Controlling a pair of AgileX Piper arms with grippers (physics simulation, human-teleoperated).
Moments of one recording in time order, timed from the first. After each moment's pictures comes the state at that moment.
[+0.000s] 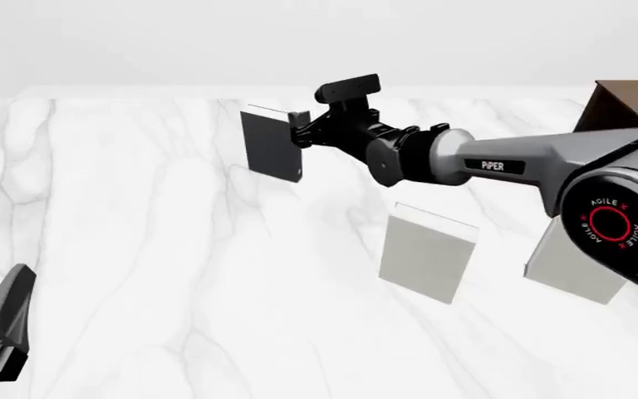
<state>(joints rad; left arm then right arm) 0.00 0.00 0.00 0.00 0.00 0.52 2.13 -1.50 -0.31 0.04</state>
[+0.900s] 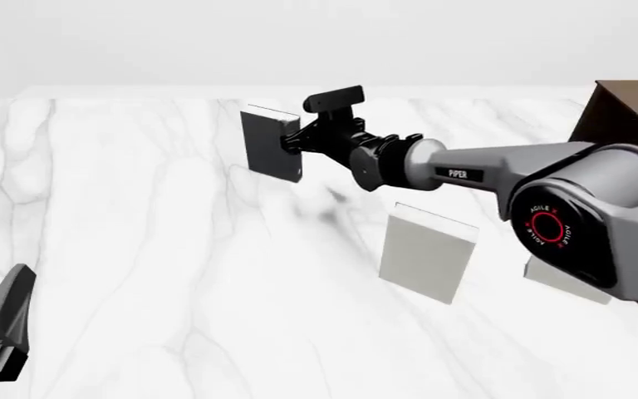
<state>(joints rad) 0.00 0.00 0.00 0.00 0.00 0.53 2.26 -1.64 -0.31 0.05</state>
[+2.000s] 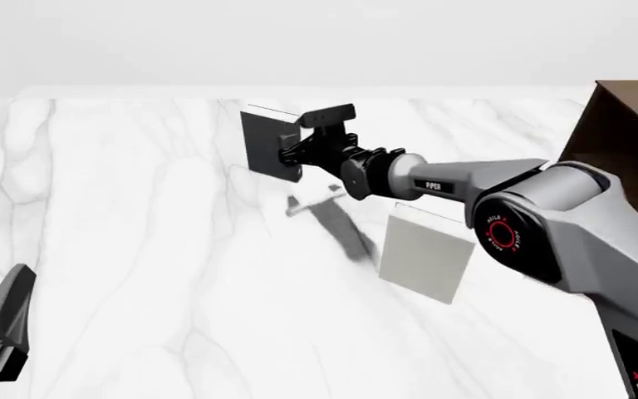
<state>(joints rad) 0.00 0.00 0.00 0.00 0.00 0.52 2.41 -1.77 -0.28 0.07</state>
